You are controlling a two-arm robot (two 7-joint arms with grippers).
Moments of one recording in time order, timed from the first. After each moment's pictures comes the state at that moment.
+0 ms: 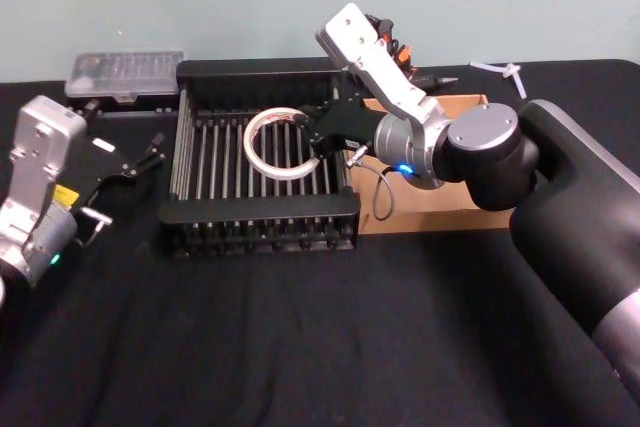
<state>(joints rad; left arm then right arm) -0.20 0.60 0.45 -1.41 -0.25 -0.12 0.03 0.61 0.14 -0.53 -1.08 0.03 0.28 0.43</state>
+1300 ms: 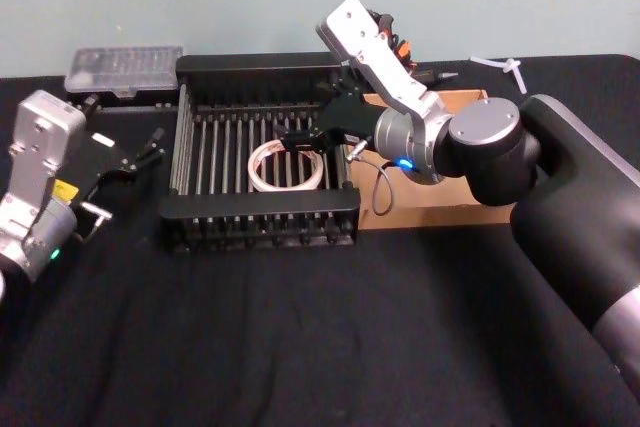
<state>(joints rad) -0.20 0.60 0.45 -1.41 -0.25 -0.12 0.03 0.61 0.15 -0.53 -1.08 0.04 0.28 0.43</state>
